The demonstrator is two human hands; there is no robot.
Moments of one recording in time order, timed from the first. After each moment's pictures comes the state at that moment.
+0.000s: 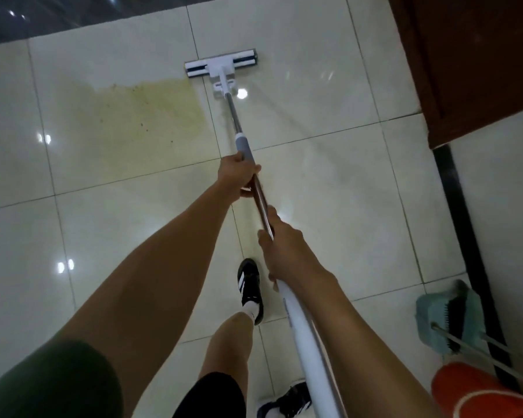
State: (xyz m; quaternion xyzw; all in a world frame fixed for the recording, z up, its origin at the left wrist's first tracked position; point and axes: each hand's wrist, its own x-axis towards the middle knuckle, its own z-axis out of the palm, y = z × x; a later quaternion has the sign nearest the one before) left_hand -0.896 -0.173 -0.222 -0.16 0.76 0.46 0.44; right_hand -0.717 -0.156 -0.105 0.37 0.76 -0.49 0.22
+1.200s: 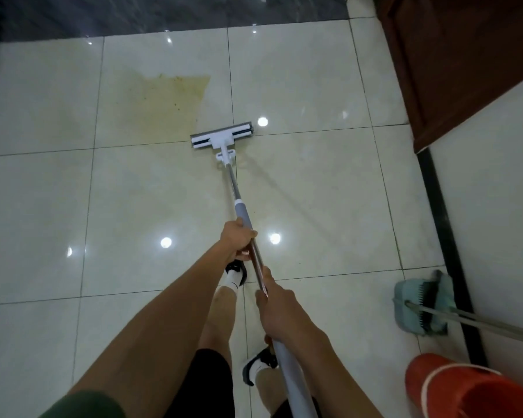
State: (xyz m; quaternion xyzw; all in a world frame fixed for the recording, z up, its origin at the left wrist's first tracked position) left_hand -0.536 -0.349 -0.181 -0.19 0.76 0.43 0.46; right_hand -0.378 -0.292 -0.037 0.32 0.75 -0.47 0.35
